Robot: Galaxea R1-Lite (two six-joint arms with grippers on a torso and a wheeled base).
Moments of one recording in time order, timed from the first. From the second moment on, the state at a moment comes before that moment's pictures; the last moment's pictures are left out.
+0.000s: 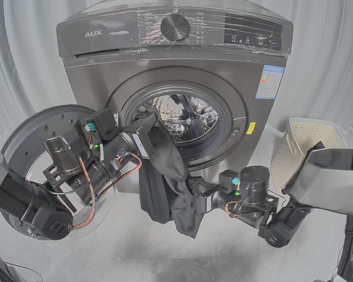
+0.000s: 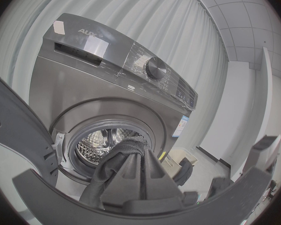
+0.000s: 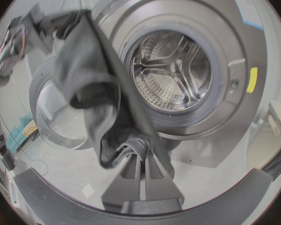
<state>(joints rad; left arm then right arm) -0.61 1.79 -0.70 -1.25 0.08 -0.27 0.68 2.23 -0.72 -1.29 -0.06 0.10</state>
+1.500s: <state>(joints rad) -0.52 1.60 -0.42 -1.33 0.02 -0.26 0.48 1.62 -0.54 -1.31 0.00 0.15</state>
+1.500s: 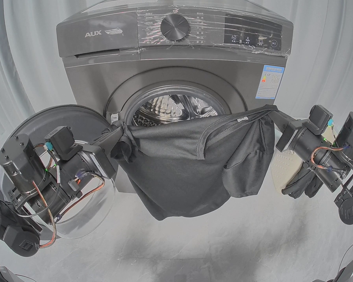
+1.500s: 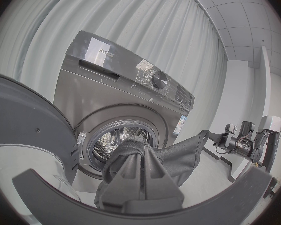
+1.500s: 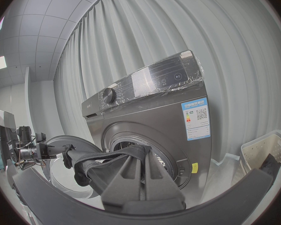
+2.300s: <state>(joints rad) -0.52 1.62 -0.40 -1.35 0.02 -0.26 0.49 1.63 -0.57 -1.33 0.00 0.15</state>
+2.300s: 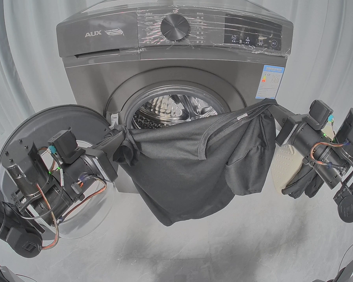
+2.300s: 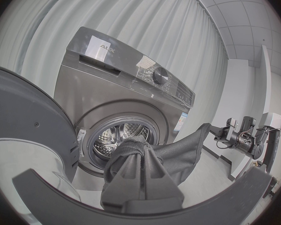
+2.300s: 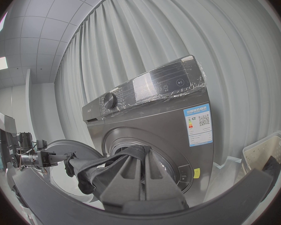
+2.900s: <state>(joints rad) -0.56 1.64 -0.35 -1.36 -0.05 -0.26 0.56 1.72 -0.68 -1.31 -0.01 0.15</state>
